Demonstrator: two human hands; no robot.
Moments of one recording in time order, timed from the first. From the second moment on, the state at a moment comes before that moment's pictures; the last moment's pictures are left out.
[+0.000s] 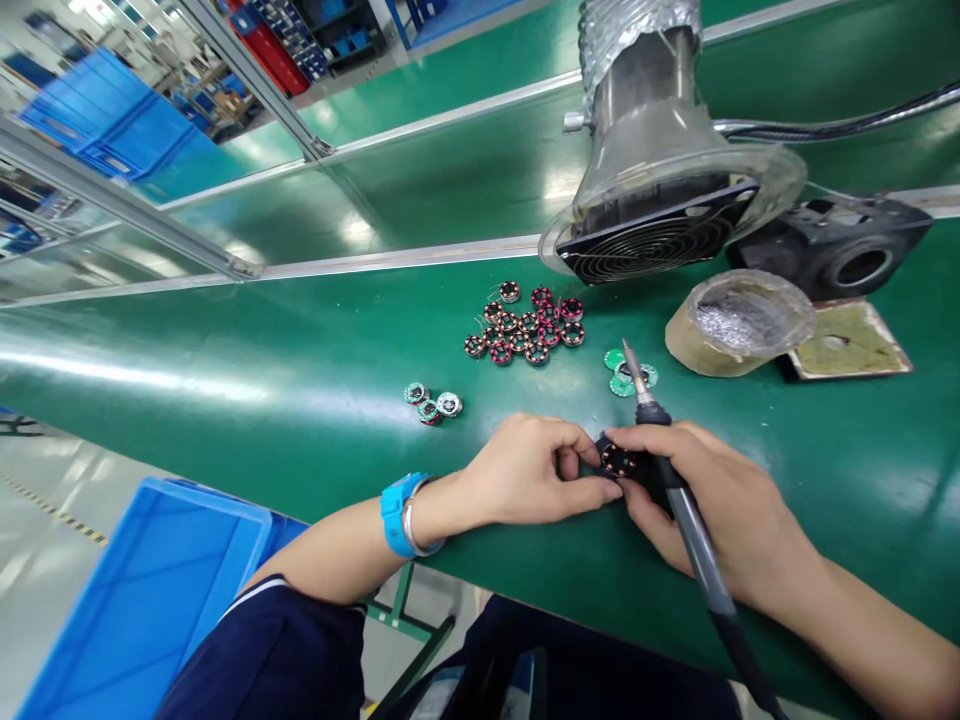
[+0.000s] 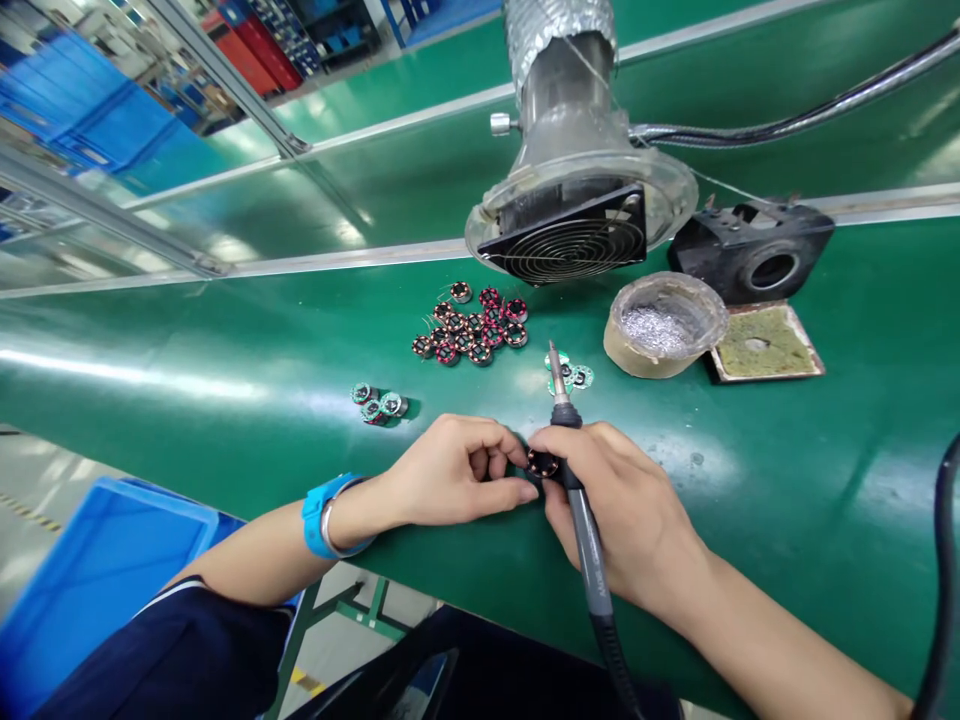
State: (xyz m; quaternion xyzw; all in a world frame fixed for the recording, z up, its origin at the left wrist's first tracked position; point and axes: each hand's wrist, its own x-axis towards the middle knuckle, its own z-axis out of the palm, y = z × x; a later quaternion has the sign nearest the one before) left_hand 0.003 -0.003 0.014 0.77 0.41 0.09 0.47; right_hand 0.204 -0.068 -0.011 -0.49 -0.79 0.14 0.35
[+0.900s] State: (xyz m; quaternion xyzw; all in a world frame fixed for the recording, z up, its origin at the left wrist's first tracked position) left_hand -0.012 0.021 0.012 0.93 0.00 0.33 0.14; right_hand 0.210 -0.068 -0.016 -0.50 -0.78 0.12 0.35
